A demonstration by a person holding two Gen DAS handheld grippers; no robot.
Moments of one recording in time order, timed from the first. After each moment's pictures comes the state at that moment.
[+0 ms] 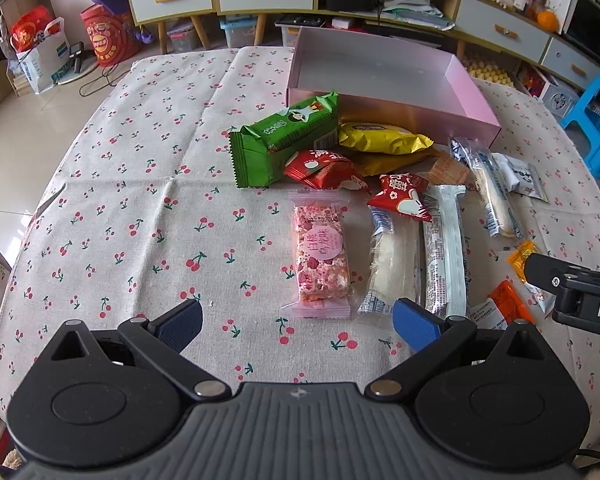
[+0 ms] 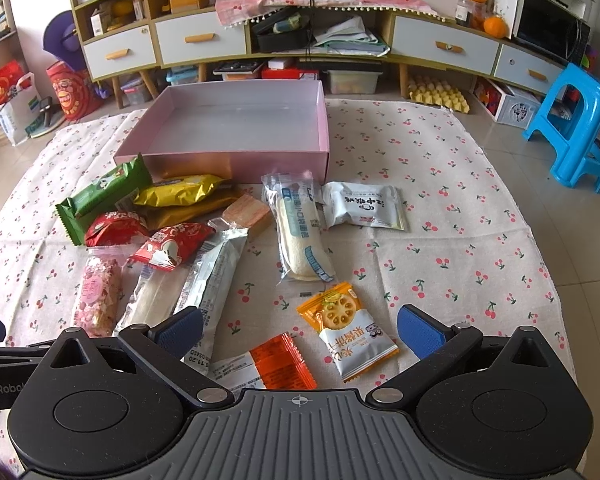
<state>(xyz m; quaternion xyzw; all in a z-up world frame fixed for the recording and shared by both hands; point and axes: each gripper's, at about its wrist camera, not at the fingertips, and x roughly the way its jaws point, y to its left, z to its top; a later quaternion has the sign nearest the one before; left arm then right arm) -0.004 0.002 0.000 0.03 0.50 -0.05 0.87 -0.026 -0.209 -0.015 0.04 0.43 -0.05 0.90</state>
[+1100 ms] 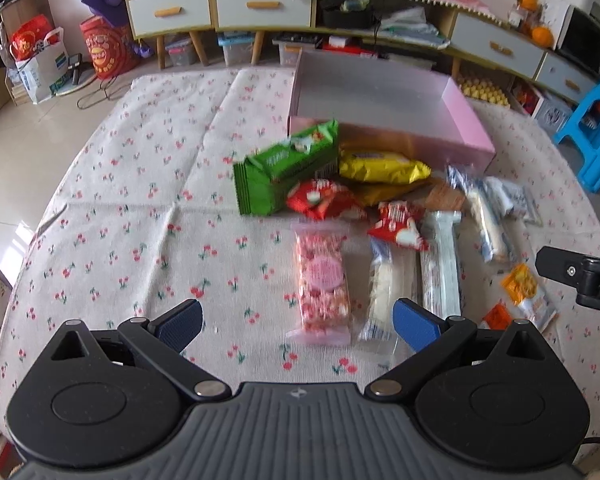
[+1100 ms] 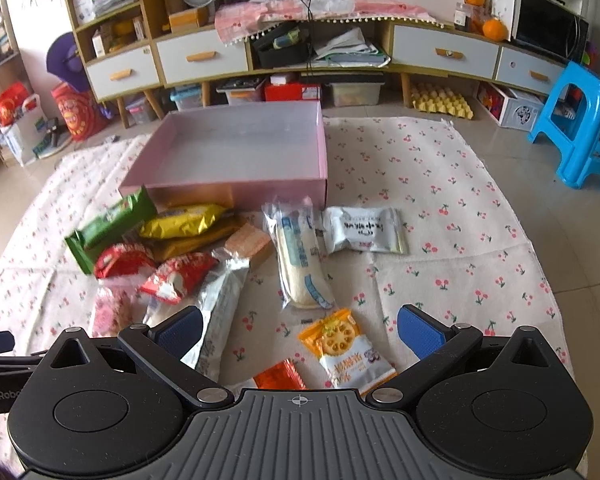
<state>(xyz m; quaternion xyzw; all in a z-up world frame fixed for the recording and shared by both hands) 0.005 0.011 0.014 0.02 0.47 -0.06 0.88 -0.019 -0.224 0.005 0.07 0.41 -0.04 0.91</state>
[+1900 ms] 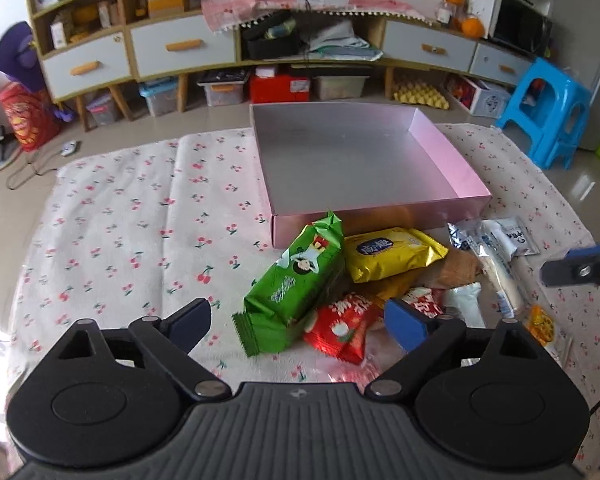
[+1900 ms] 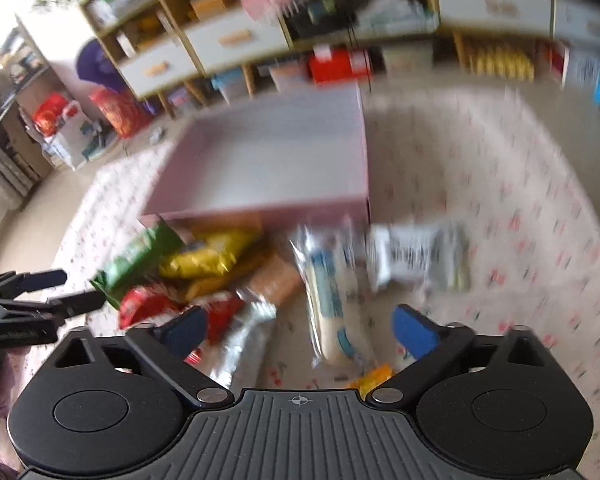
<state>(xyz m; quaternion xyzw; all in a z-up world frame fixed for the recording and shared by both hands) 0.099 0.033 0.009 0.06 0.43 -0.20 0.88 0.063 -0.268 -0.014 0.15 0.46 0.06 0.87</state>
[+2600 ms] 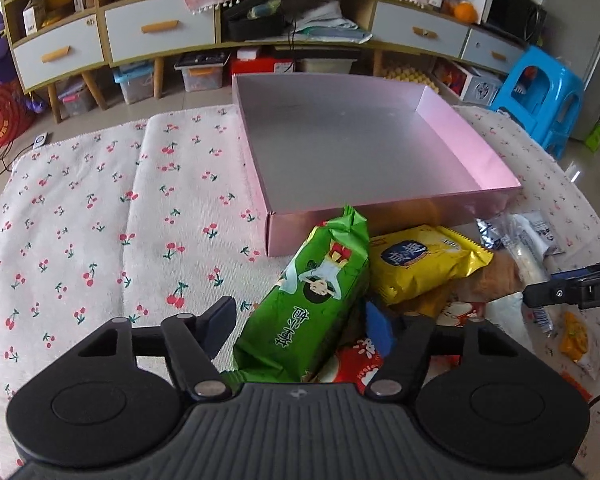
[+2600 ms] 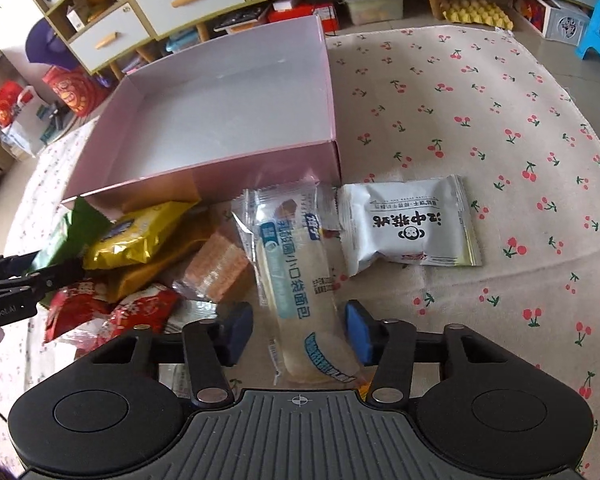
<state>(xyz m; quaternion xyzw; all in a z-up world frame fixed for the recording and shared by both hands) 0.137 0.028 -0.024 0.07 0.45 -0.22 0.86 0.093 -0.263 -0.063 0.15 0.51 0.01 0.85</state>
